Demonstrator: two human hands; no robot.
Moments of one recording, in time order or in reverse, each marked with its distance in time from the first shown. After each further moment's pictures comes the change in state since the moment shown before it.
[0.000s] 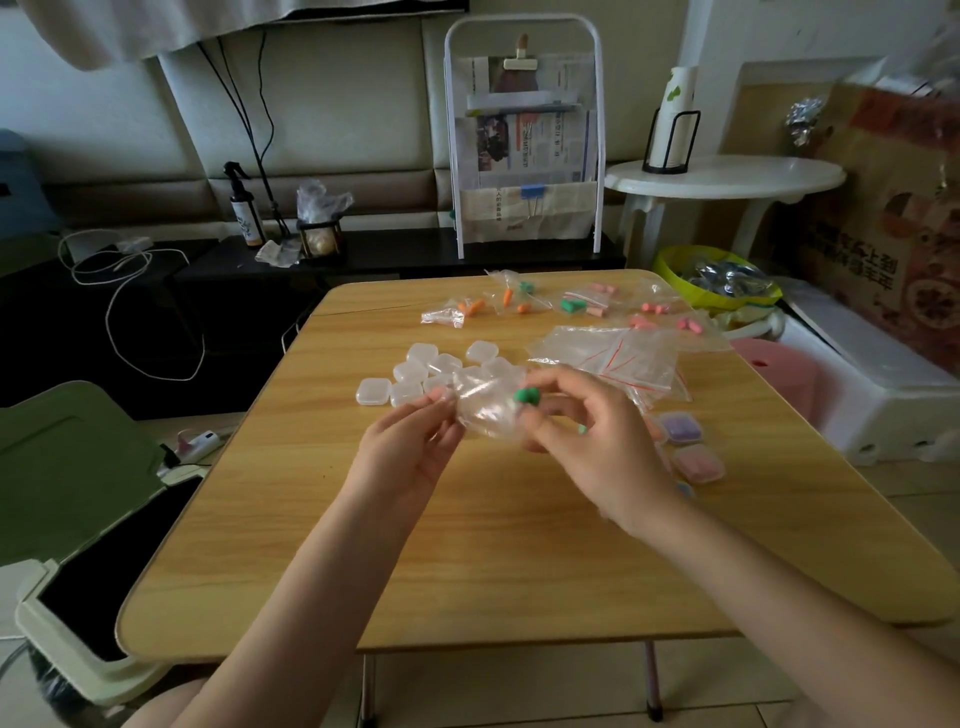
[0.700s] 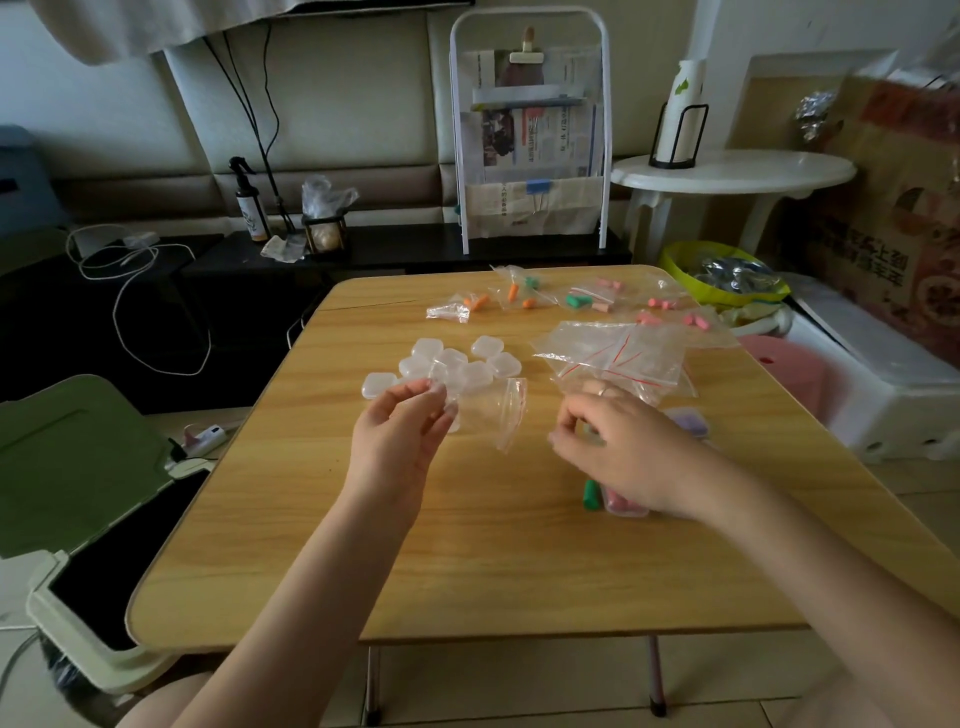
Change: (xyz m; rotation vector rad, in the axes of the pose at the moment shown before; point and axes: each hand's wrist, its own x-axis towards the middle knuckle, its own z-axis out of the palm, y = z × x) left_hand 0.000 -0.002 -0.005 0.120 0.120 0.173; right_hand 0.006 -0.007 -0.033 -0.723 -0.413 0.153
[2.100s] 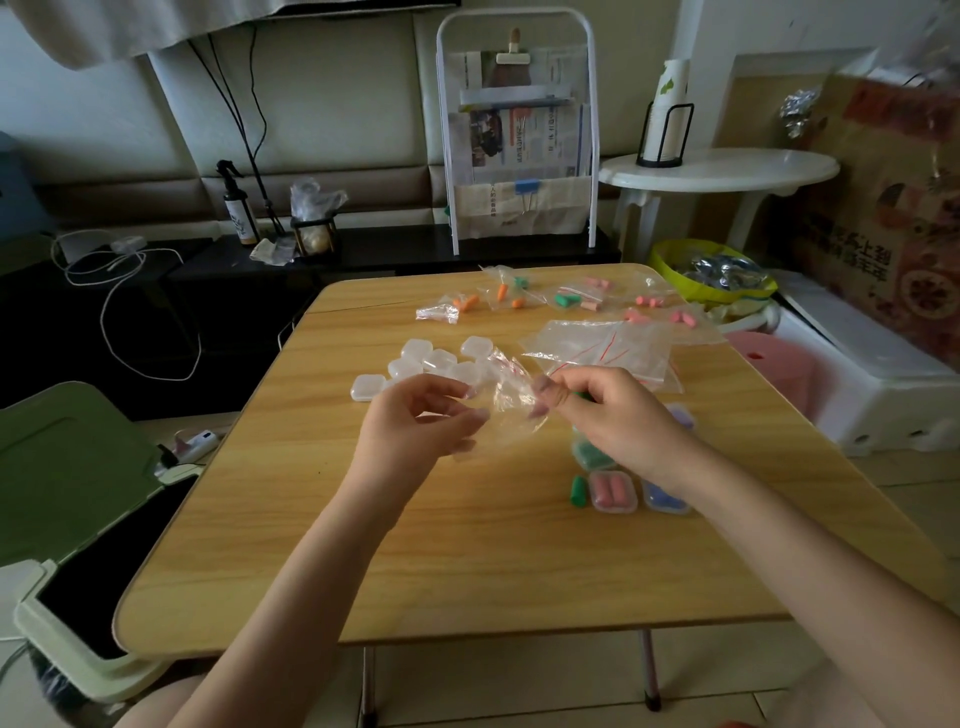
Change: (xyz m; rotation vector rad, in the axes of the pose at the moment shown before) left_hand -0.009 0.006 0.006 0.651 -0.208 0.159; right_hand 0.012 0.008 0.004 0.550 0.144 -0.049
